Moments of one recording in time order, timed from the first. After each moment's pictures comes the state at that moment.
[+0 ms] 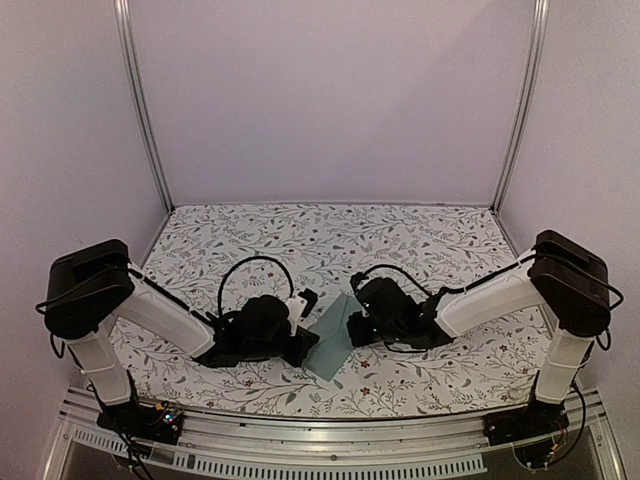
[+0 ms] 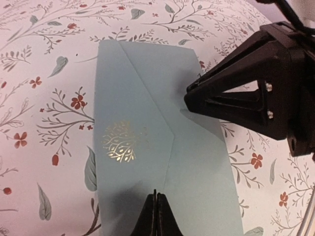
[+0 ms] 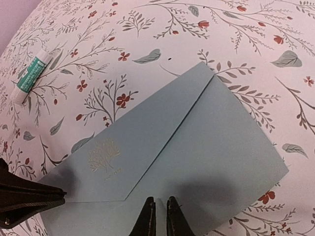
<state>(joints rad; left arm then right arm) -1.05 1.80 0.63 0.52 -0.11 -0.40 1.03 1.85 0.88 0.18 0.23 0.62</state>
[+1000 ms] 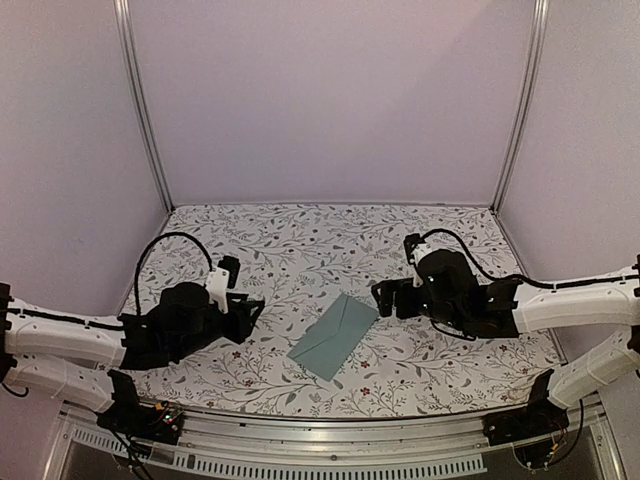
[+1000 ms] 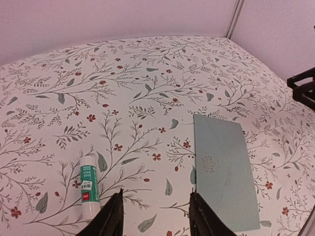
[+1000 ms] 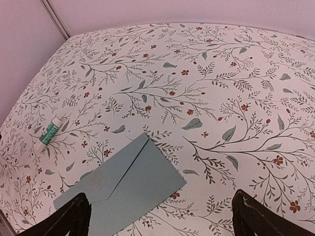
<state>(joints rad) -1.00 1.11 0.37 0.31 -0.42 -0.35 0.98 1.36 0.71 0.06 0.40 0.53</state>
